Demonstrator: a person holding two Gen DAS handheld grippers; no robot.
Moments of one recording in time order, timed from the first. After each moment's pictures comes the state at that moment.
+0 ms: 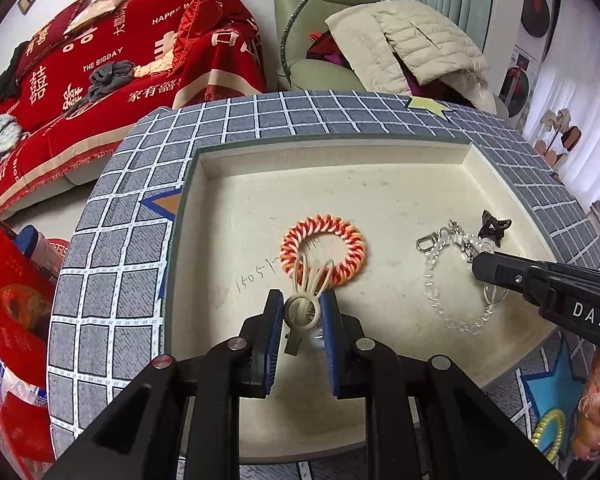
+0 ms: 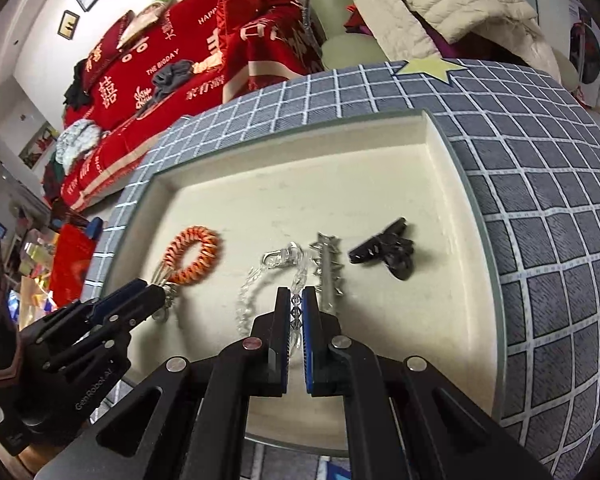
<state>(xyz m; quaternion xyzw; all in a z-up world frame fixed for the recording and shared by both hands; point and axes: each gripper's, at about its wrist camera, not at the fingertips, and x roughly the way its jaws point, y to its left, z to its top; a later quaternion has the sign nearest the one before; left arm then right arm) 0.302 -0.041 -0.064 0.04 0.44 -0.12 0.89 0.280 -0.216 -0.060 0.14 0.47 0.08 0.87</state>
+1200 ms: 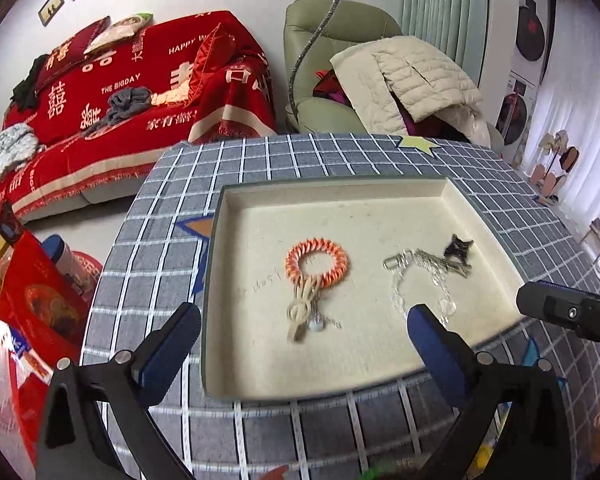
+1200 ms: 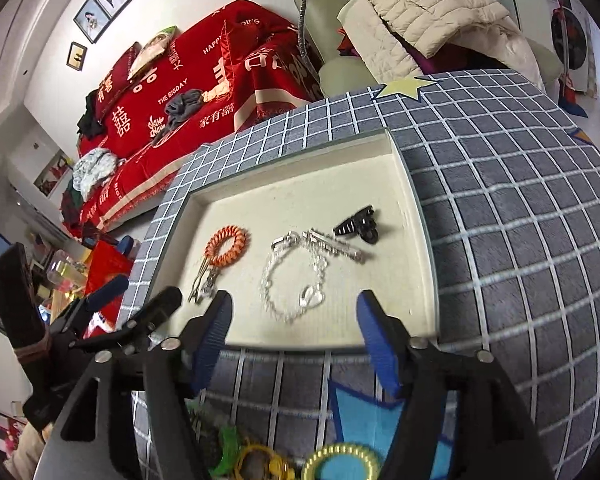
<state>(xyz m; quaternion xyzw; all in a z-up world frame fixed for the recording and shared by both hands) 0.247 -0.021 -0.020 0.03 0.39 -0.12 0.91 0.210 -0.240 -0.018 0.18 0.43 0.09 0.88</state>
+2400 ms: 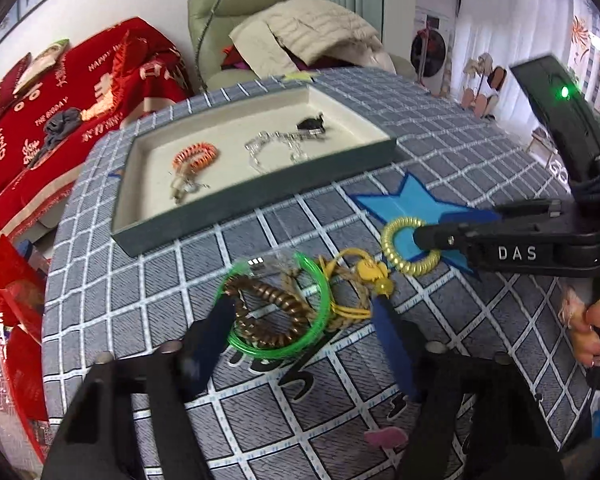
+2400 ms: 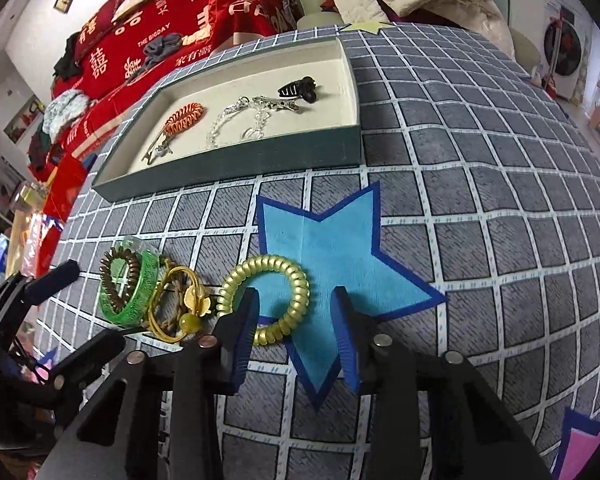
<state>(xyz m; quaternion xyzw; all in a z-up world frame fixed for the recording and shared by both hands) 0.104 -0.064 -0.040 0.12 0.42 -0.24 0.87 0.117 -0.246 -0.067 0.09 0.50 0.05 0.86</state>
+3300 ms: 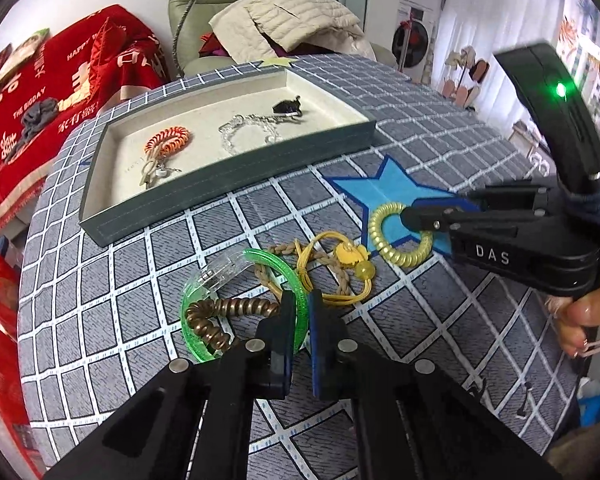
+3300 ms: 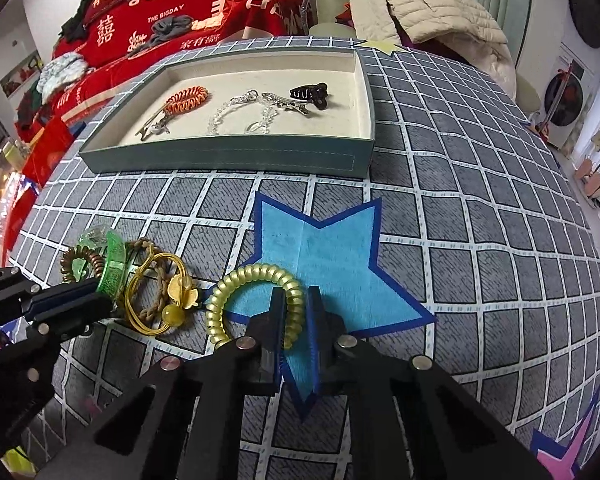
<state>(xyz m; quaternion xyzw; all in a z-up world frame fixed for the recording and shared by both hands) 0.105 -0.064 -0.043 0.10 0.43 -0.28 0.85 0.115 -0.229 -0.065 0.01 0.49 0.03 0.87</state>
